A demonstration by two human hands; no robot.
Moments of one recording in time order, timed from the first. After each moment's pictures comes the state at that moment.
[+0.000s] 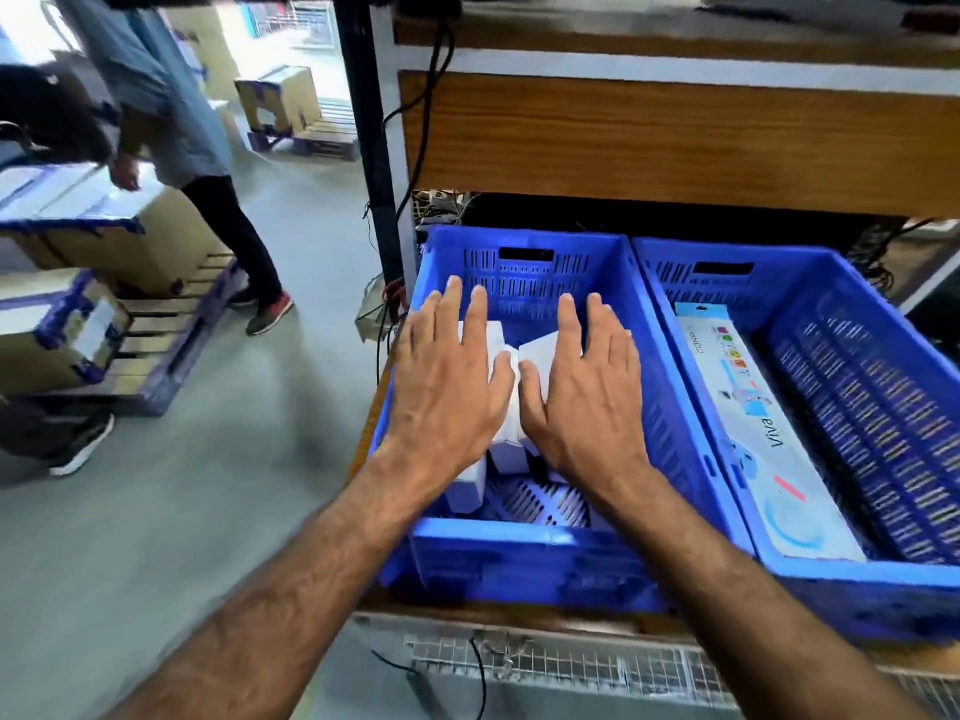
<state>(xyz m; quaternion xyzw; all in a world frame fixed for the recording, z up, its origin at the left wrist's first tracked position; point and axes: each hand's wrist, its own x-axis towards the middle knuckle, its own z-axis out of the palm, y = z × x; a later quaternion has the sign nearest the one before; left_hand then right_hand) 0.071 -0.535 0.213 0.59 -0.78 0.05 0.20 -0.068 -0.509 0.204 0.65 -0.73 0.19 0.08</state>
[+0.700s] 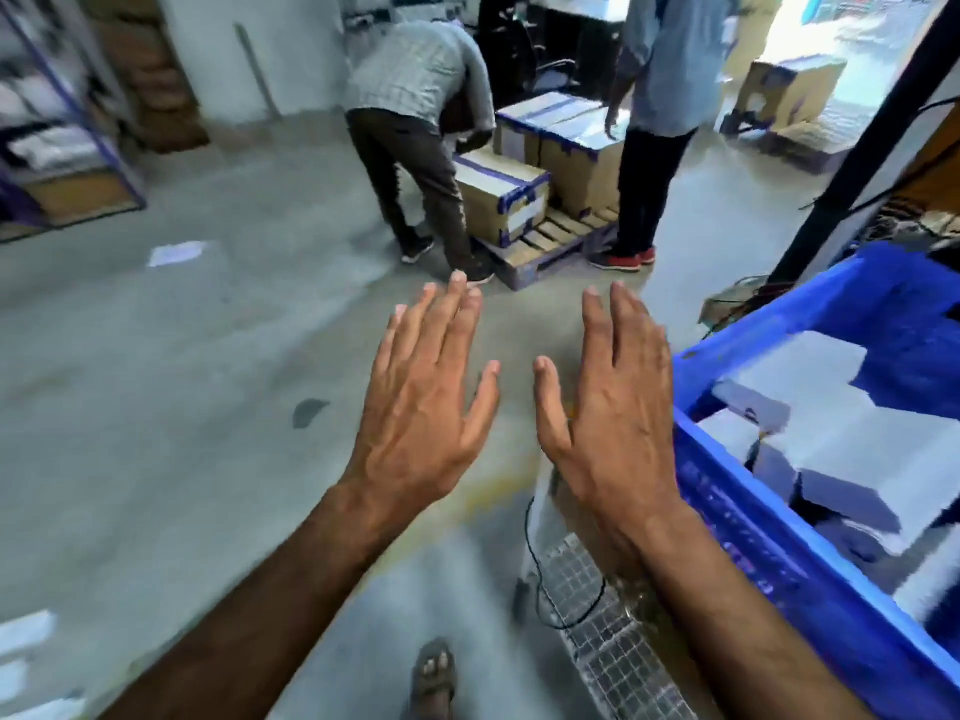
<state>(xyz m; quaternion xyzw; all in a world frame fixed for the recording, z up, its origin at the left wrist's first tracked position) 0.179 -0.256 0.211 0.83 -0.48 0.17 0.23 0.059 -0.379 0.205 0.89 -0.33 0.30 -0.07</state>
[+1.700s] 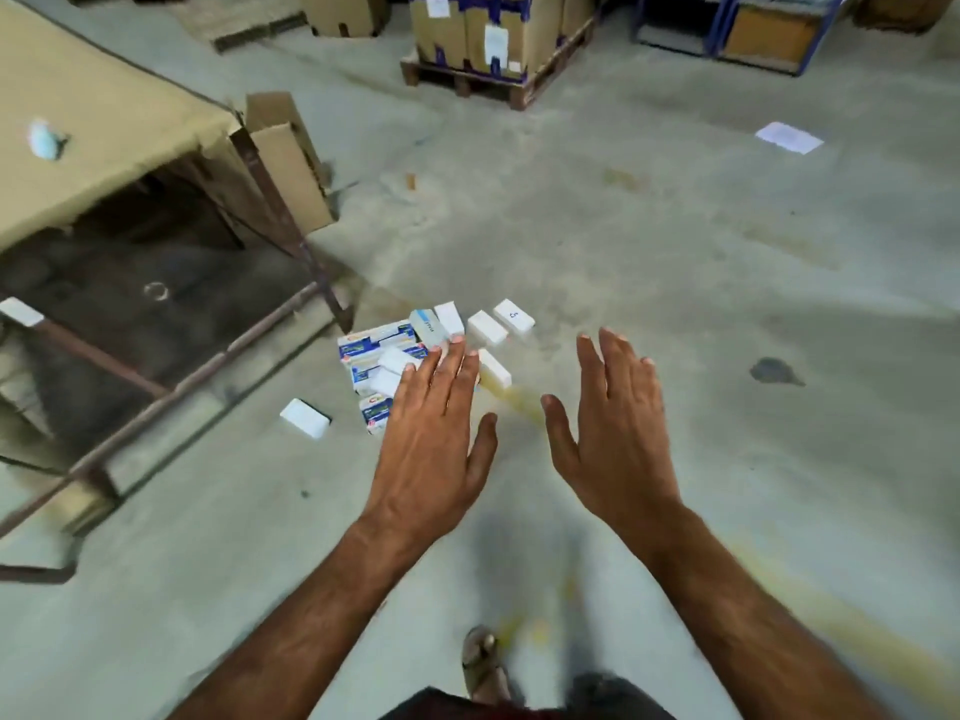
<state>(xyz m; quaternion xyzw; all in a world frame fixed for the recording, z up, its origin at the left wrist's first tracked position) 0.124 0.426 0.088 0.98 0.09 0.13 0.12 0.218 0.256 0.081 0.94 0.26 0.09 -0.19</state>
